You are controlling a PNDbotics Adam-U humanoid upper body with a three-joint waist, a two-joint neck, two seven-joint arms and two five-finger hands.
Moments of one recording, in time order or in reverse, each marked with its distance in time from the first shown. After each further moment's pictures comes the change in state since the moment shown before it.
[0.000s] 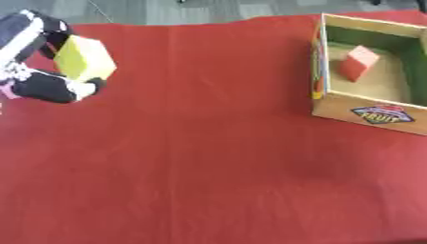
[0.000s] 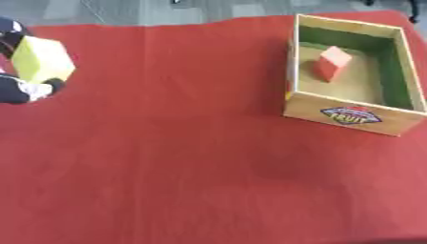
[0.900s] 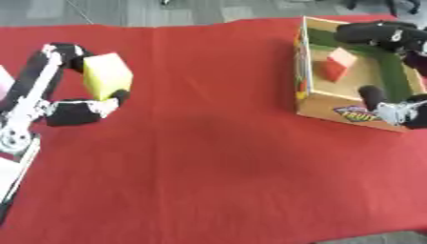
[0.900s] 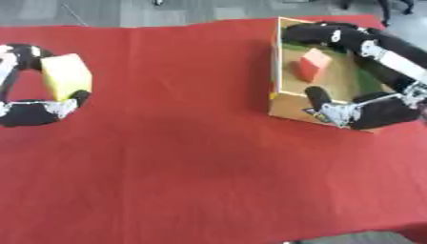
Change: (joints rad) left arm 0.019 -0.180 -0.021 0.179 0.053 -0.397 0.229; right arm -0.269 -0.056 0.264 0.000 0.340 -0.068 0.248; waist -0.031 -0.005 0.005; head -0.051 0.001
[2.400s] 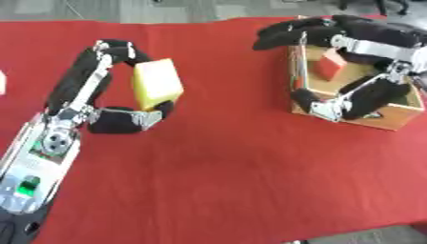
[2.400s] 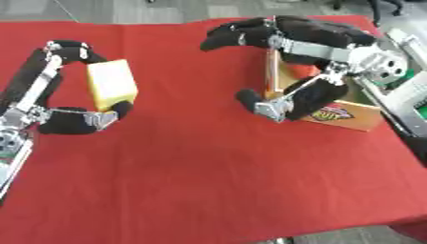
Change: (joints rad) left arm -0.082 -0.154 -0.109 -0.014 -0.129 -0.153 -0.049; right arm -0.259 0.019 0.193 -0.001 0.180 0.120 0.113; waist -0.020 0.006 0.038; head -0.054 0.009
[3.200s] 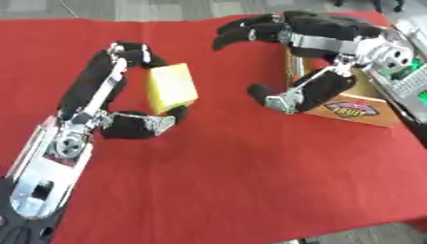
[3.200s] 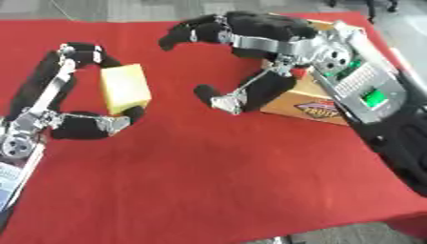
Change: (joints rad) left arm -0.050 -0.108 -0.032 0.058 -0.042 -0.038 0.000; right arm -0.045 0.056 0.033 0.015 0.110 0.092 0.002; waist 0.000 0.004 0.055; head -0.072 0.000
